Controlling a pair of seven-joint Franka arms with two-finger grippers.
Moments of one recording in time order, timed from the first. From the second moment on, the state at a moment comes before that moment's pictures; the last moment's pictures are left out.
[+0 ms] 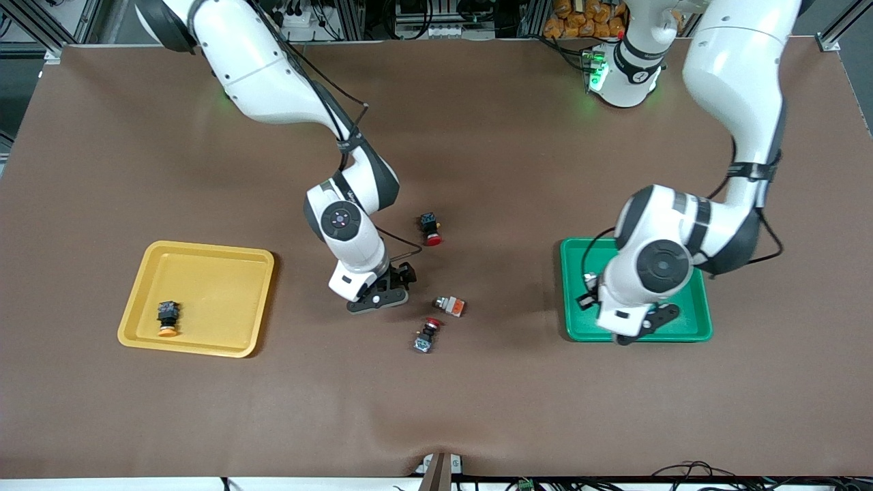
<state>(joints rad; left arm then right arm) -0.14 0.60 -0.18 -1.50 0.18 1.92 -0.82 0.61 0.78 -0.03 -1.60 0.08 2.53 0.31</state>
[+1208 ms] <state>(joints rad) 0.09 0.59 -0.19 -1.70 0.26 2.09 -0.60 0.59 0.56 -0.13 -1.72 0.08 2.56 0.37</state>
